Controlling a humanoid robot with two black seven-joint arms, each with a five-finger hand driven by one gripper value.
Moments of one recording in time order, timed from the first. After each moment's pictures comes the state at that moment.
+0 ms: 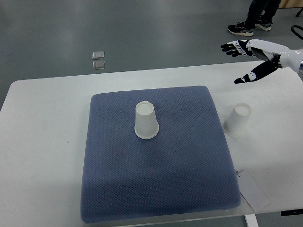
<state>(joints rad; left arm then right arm) -0.01 0.00 -0.05 -0.17 0.05 0.10 -0.03 0.97 -0.78 0.39 0.91 -1.10 0.41 0.55</state>
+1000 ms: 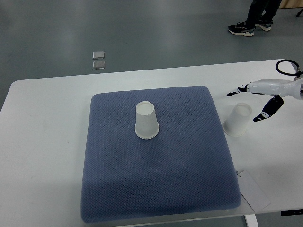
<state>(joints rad) -0.01 0.00 -0.05 -0.17 0.05 0.10 -0.03 1.00 -0.80 0.09 0.94 -1.47 0.18 0.61</state>
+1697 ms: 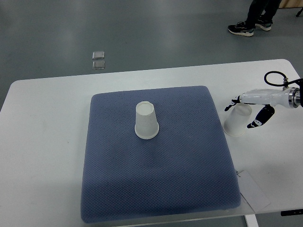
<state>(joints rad) -0.01 0.00 -0.05 -0.17 0.05 0.10 -0.03 1.00 -0.71 0.00 0.84 -1.48 0.13 0.61</state>
